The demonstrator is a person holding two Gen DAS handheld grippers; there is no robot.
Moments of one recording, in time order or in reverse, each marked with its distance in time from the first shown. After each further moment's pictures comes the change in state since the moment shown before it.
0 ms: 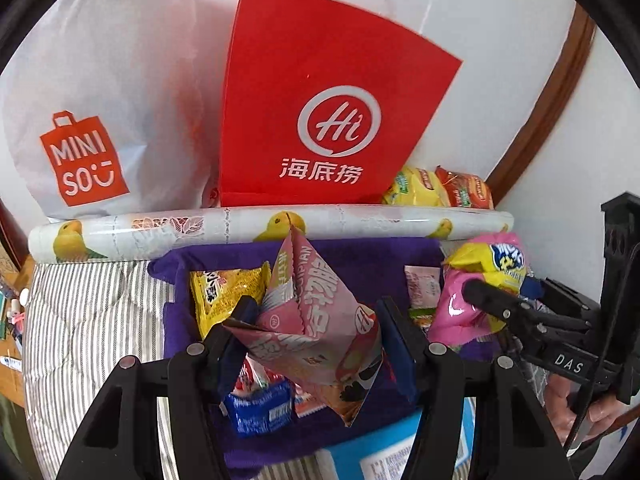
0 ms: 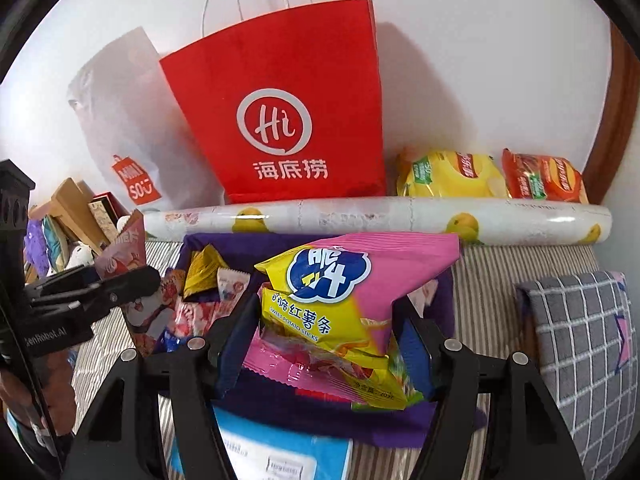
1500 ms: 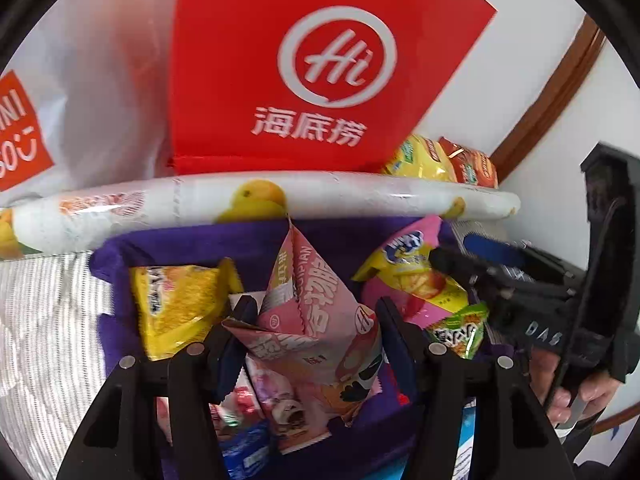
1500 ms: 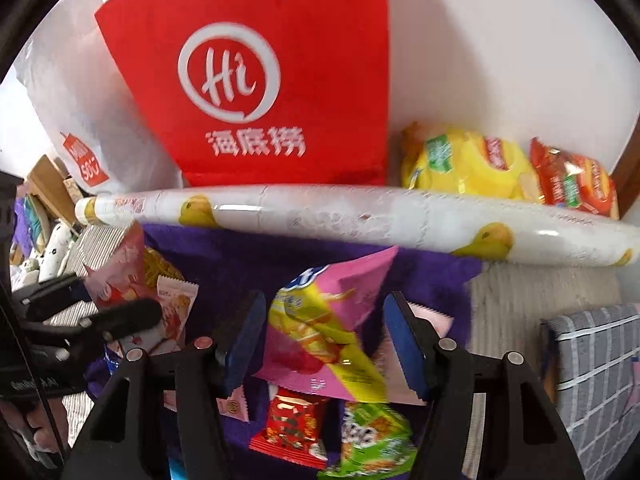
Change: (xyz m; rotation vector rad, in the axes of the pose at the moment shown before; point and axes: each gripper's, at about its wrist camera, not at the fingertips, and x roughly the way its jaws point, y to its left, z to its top) left arm 0.074 -0.005 0.007 -0.003 0.110 -0.077; right arm 0.071 -0.024 0.011 -0.037 0.082 -0.039
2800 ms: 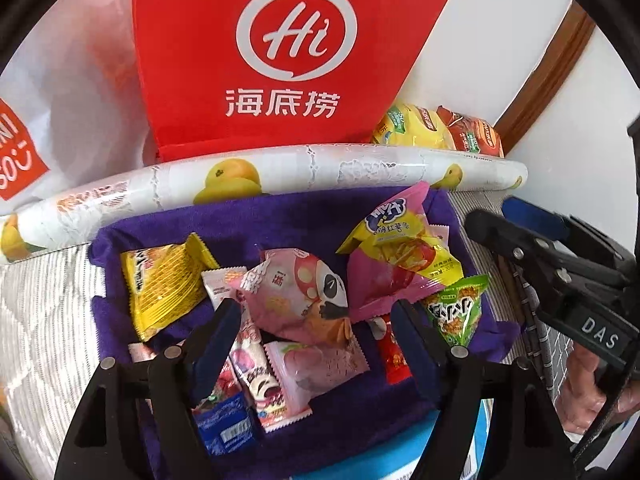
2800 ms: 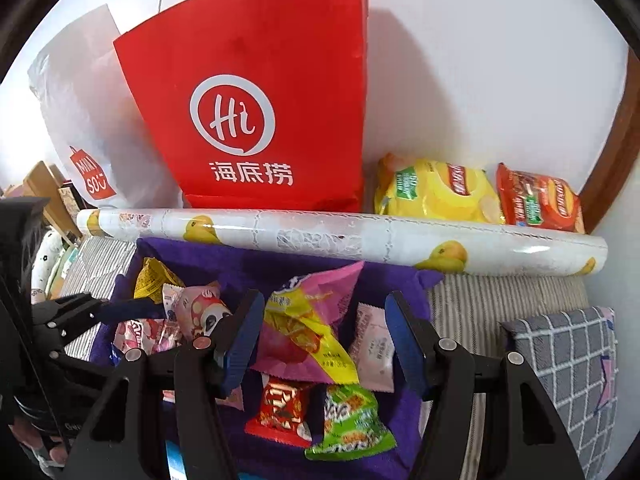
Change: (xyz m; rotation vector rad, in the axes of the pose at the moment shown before) left arm 0.001 -0.032 -0.004 0.047 0.073 0.080; right arm -0.042 -0.001 -0.005 0.009 -0.040 -0.061
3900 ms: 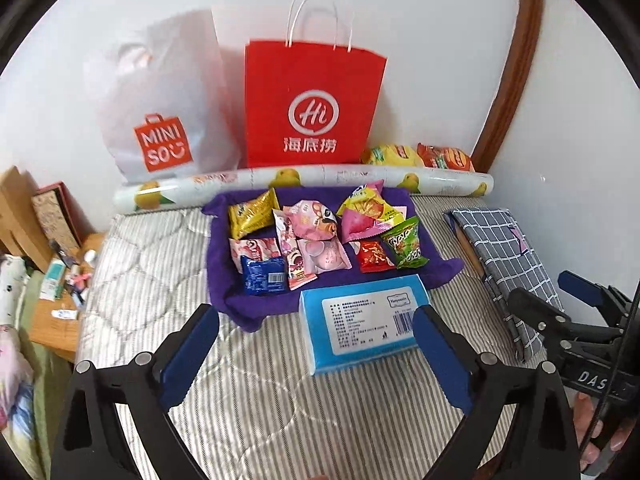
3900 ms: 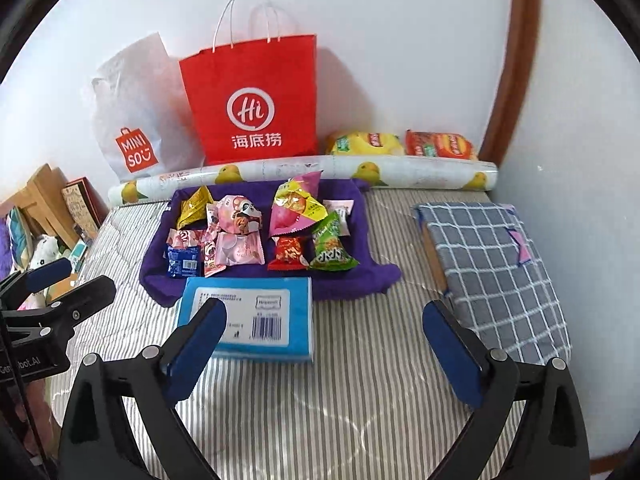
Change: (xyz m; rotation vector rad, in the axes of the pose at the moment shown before) left arm -0.196 -0.044 -0.155 0.000 -0.243 0.171; right arm -0.195 0.041 -0.145 0.114 -0.062 -0.142
